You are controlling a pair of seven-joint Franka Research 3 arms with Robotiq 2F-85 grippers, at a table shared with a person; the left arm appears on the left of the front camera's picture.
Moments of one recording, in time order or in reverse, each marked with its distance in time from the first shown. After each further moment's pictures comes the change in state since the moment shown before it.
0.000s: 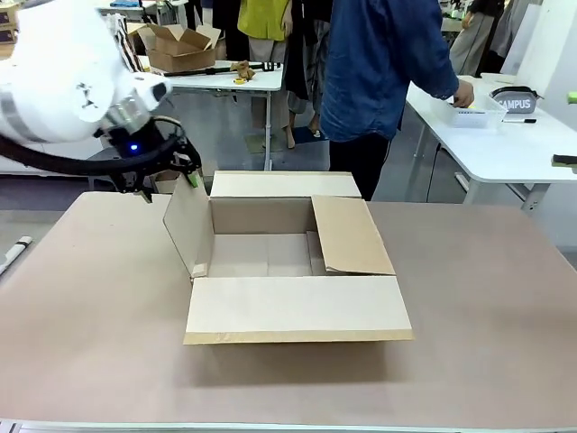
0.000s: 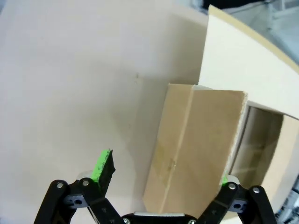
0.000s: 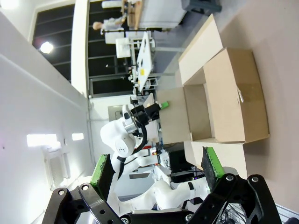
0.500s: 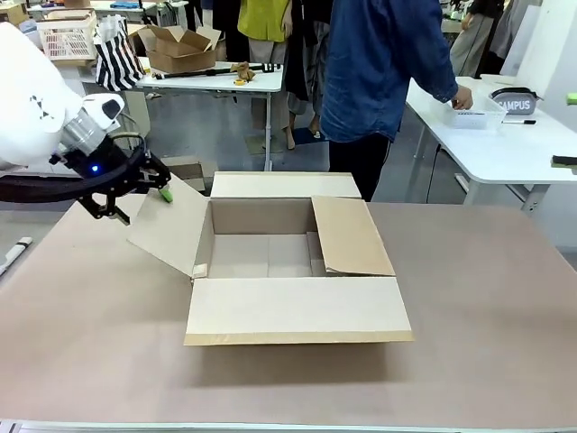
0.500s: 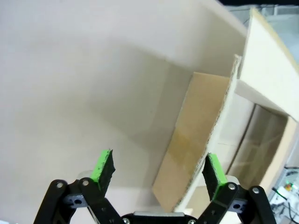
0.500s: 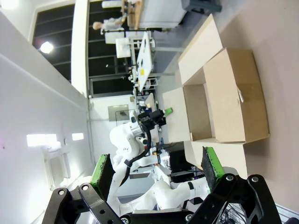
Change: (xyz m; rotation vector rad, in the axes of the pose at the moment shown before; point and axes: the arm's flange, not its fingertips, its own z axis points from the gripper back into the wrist) left arm -0.015 0.071 -0.014 -0.083 0.067 0.141; right arm 0.000 0.000 0.000 0.000 0.000 0.000
